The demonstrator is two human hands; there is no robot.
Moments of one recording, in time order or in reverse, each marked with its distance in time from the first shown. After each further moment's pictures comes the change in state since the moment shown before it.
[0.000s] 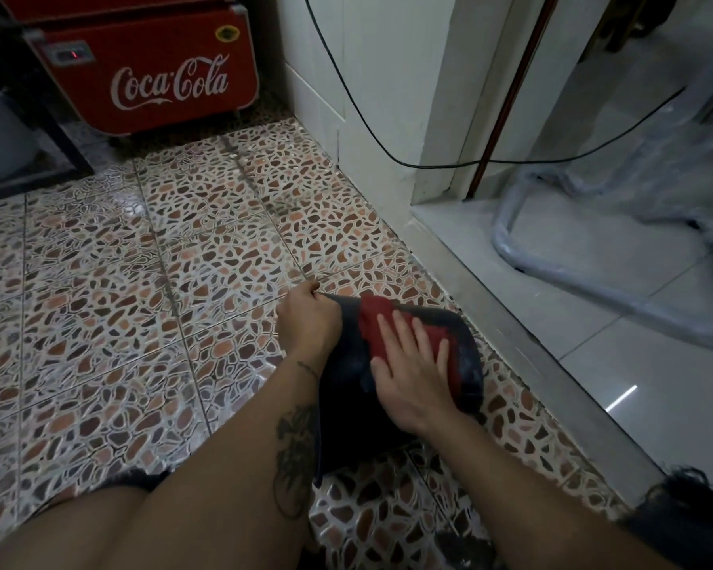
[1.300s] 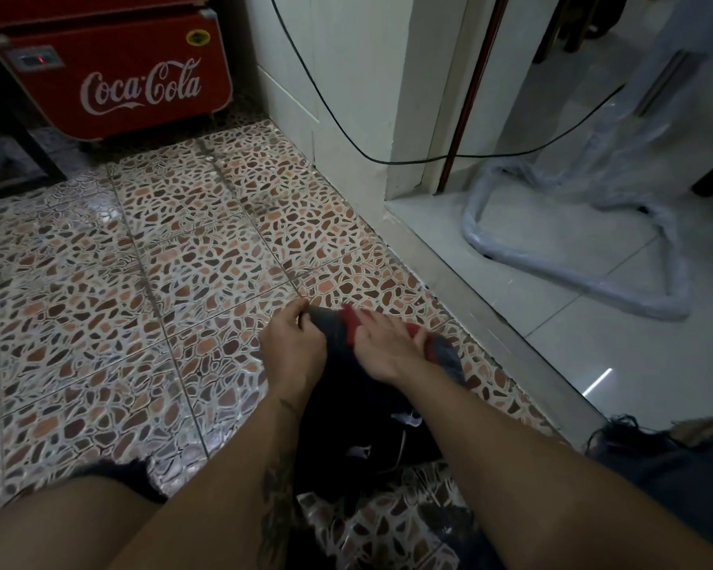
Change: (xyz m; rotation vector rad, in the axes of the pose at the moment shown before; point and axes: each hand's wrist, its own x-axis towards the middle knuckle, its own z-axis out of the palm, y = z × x) left_hand -0.052 -0.027 -0.012 -0.152 -0.004 0.138; right_hand 0.015 -0.016 -0.024 0.012 -0.204 0.147
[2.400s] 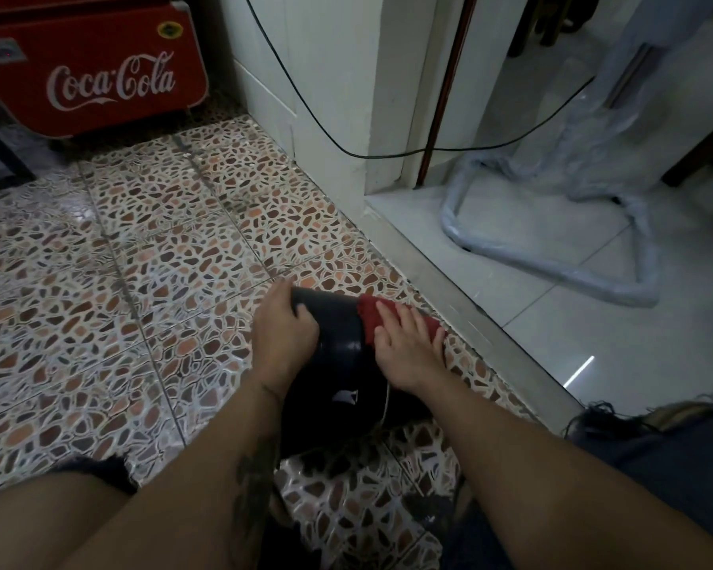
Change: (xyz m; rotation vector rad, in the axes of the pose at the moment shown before) left_hand 0.004 0.017 0.006 0.163 -0.186 0.137; right_hand -0.010 0.066 0.005 0.044 0.122 0.066
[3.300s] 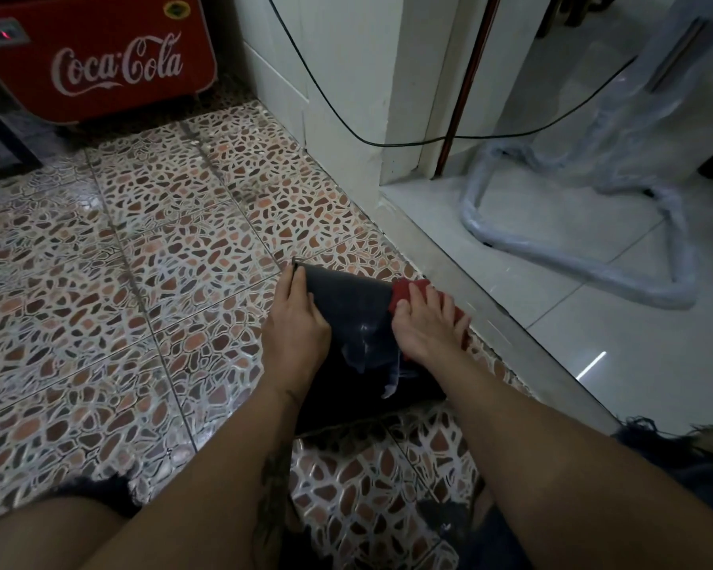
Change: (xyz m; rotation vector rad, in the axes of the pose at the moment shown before) left_hand 0.011 -0.016 0.012 0.159 0.060 0.164; right_hand 0.044 -0.012 -0.013 -0.025 0.079 0.180
